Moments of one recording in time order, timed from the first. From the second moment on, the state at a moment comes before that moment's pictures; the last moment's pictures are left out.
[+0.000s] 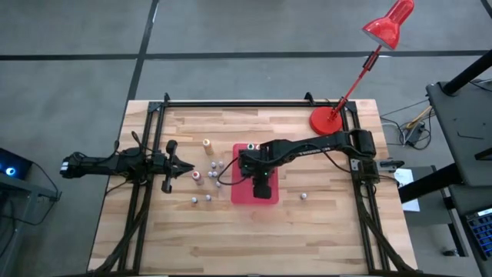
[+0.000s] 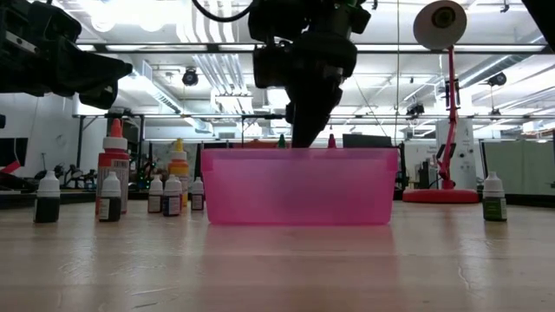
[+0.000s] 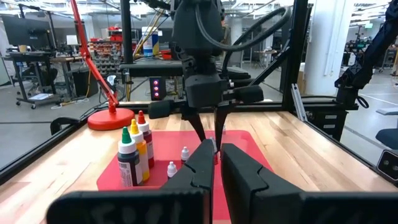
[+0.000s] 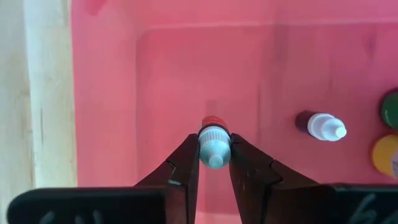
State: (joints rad) left arm -0.06 0.00 0.01 0.02 -0.02 0.00; right arm 0.02 2.01 1.59 -0.84 -0.17 0.09
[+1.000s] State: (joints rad) left arm -0.06 0.00 0.01 0.02 -0.02 0.00; right arm 0.04 2.02 1.46 -0.74 -0.16 0.10
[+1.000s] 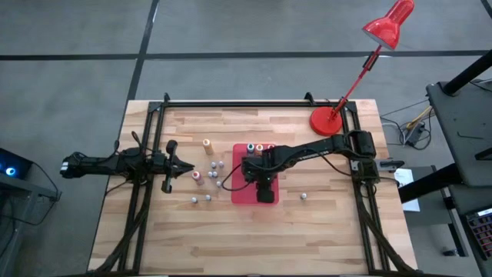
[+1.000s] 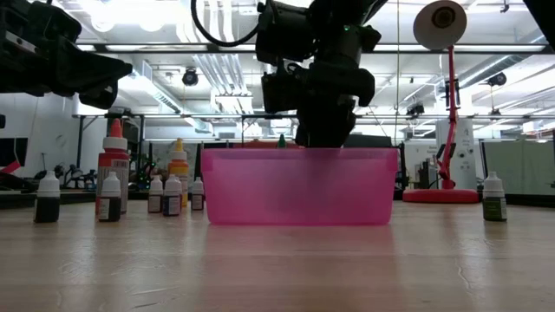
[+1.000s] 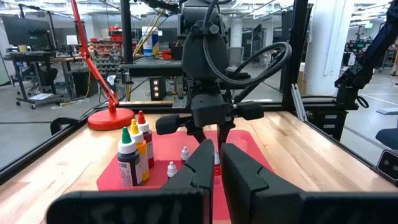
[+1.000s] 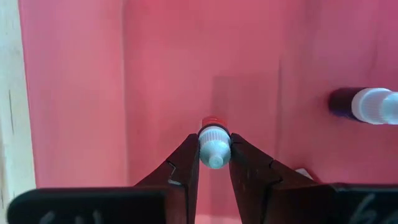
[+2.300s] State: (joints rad) left arm -0.06 0.00 0.01 0.02 -0.02 0.00; right arm 0.06 2.02 1.43 -0.76 -0.16 0.09
